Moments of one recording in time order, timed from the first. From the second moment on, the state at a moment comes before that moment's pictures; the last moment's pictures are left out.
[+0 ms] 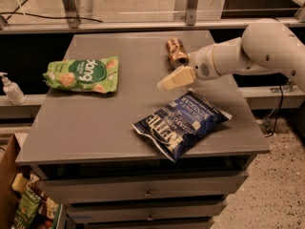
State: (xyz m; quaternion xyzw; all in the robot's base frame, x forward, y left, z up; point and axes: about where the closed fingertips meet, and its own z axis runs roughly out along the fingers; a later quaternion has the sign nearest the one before) arm 0.650 -0.076 0.855 -0.41 0.78 0.23 0.42
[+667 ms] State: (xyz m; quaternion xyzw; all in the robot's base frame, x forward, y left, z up) arm 0.645 -0.056 0.867 -0.42 0.76 0.25 0.43
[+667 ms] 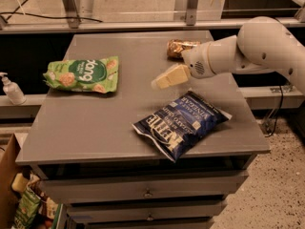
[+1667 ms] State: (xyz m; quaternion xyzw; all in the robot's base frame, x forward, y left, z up) arm 0.700 -0.106 0.847 -0.38 0.79 0.15 0.45
